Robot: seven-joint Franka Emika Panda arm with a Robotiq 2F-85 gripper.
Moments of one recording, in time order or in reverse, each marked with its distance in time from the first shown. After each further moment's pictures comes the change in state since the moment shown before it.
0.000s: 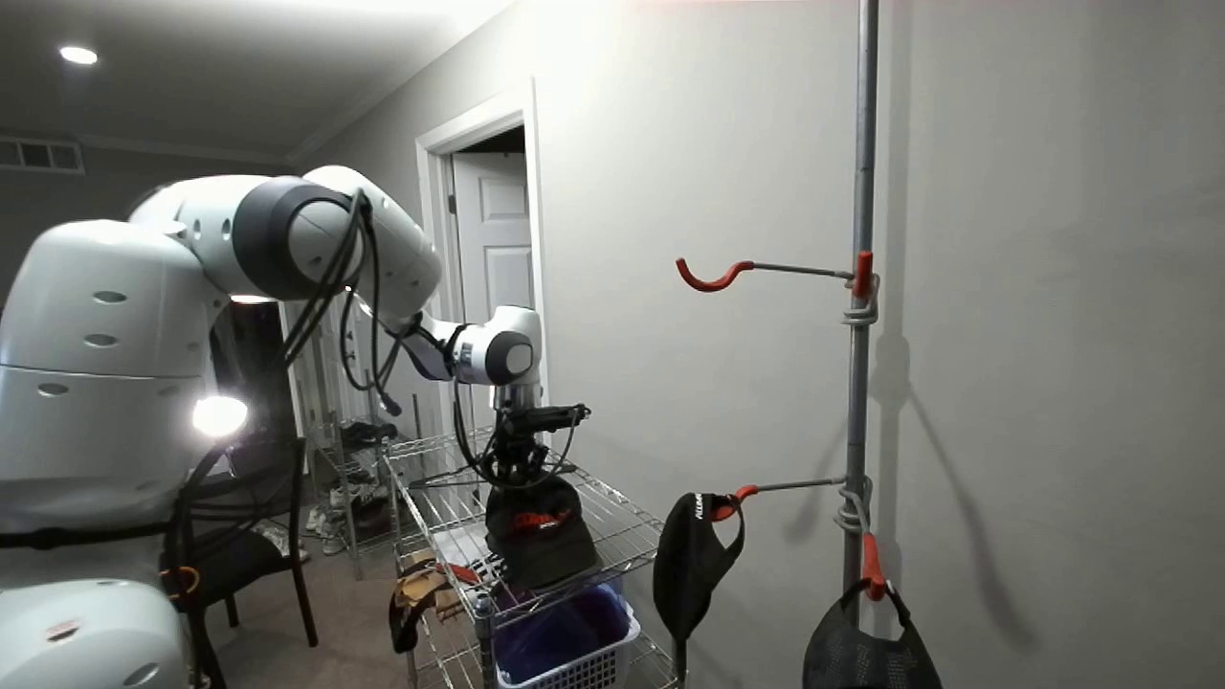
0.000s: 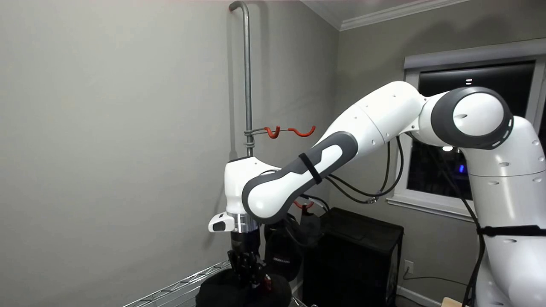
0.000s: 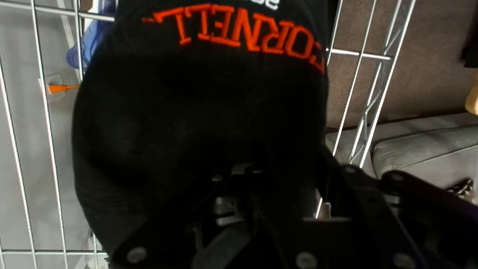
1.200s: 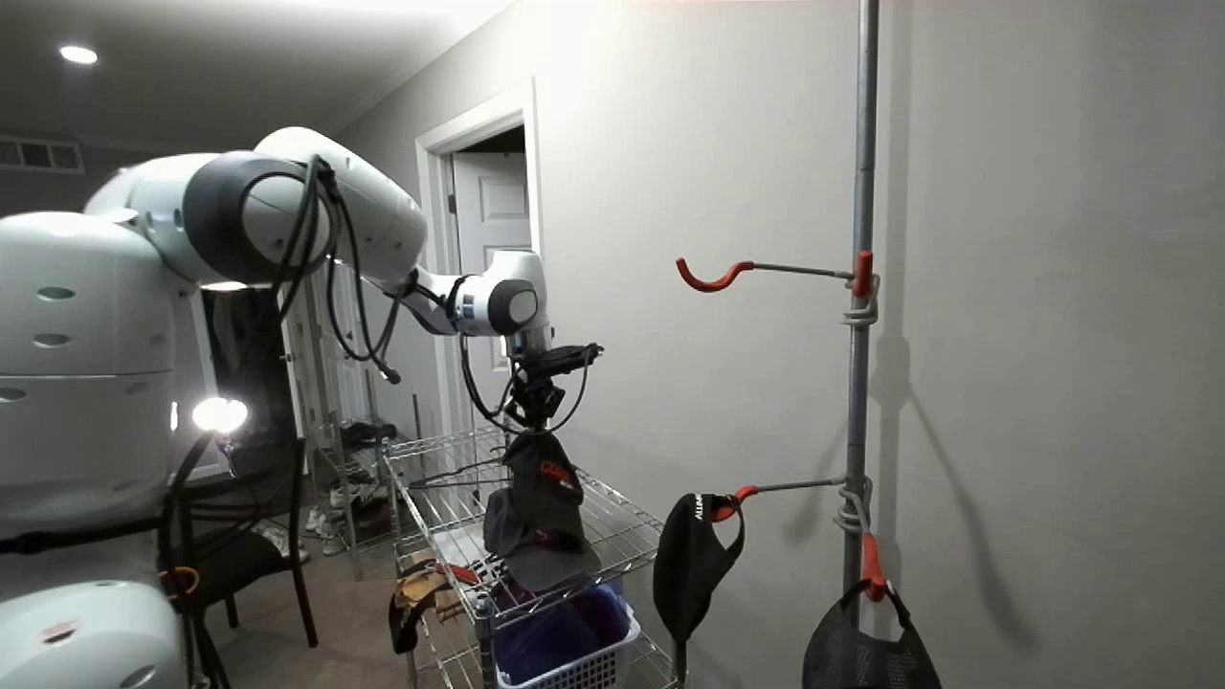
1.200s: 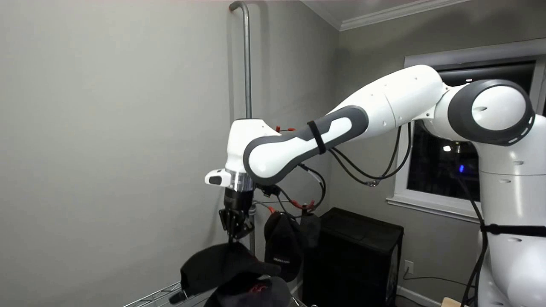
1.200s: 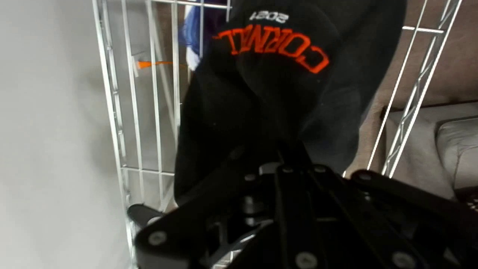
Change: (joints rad) arm -0.013 -0.095 -0.022 0.099 0.000 0.029 0.000
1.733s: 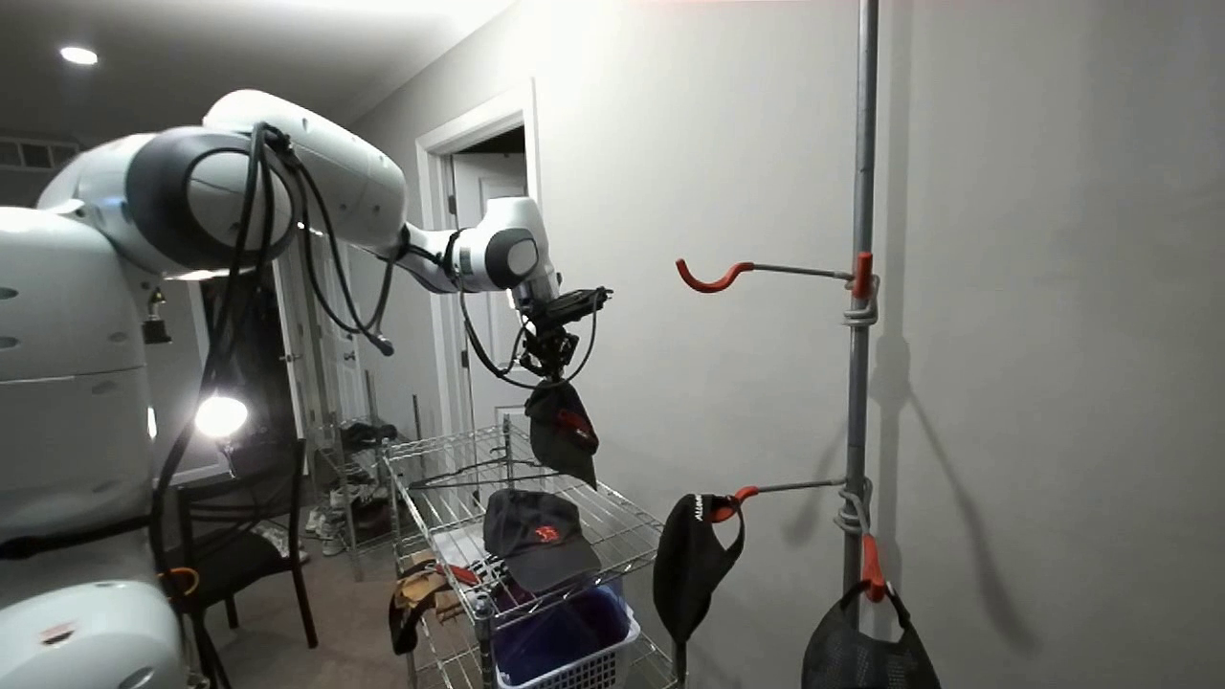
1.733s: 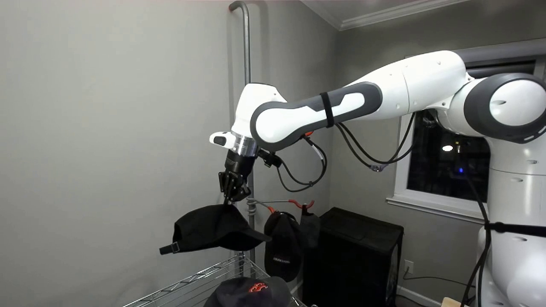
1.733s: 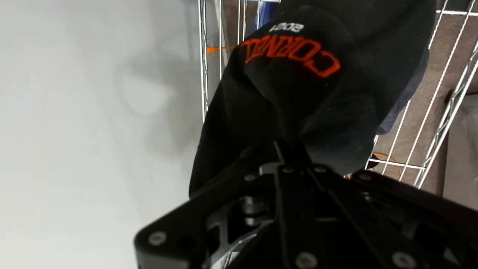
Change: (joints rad) arm -0.005 -0.083 -0.037 0.078 0.000 0.013 0.000
